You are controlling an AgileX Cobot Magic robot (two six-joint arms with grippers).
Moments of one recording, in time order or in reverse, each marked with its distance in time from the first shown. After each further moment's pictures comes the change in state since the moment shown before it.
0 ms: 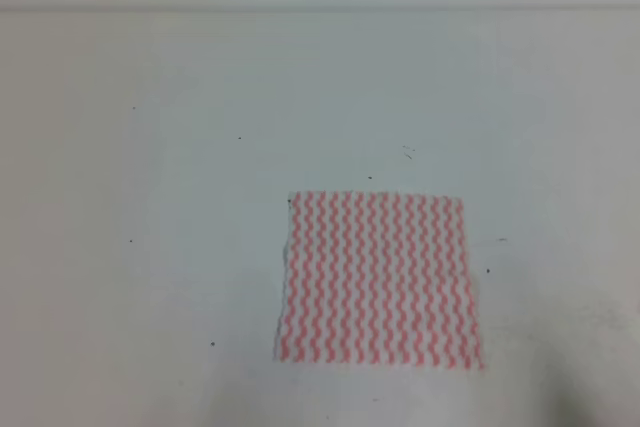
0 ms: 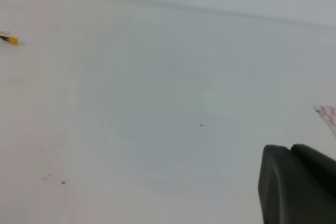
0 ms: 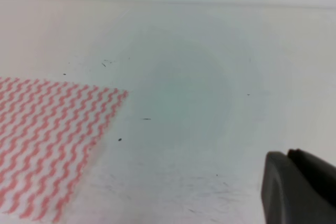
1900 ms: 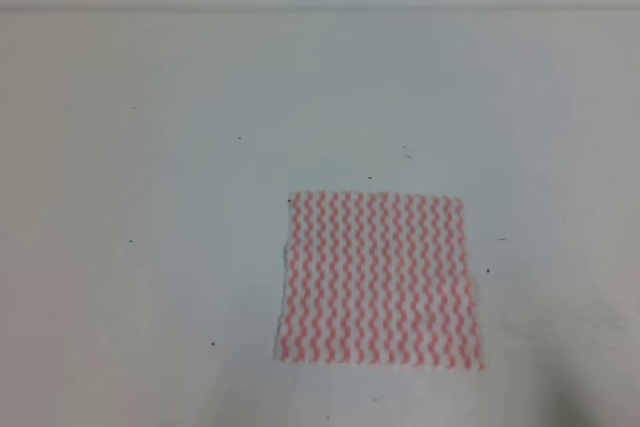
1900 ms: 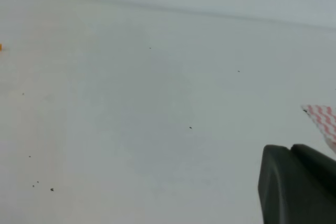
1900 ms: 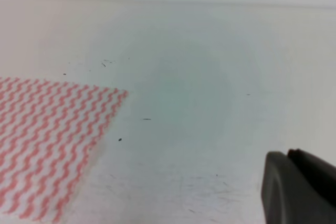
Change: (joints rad) left arm 0.000 -0.001 0.001 0.006 -0.011 0.000; right arm 0.000 0.000 -0.001 0.000 0.000 0.000
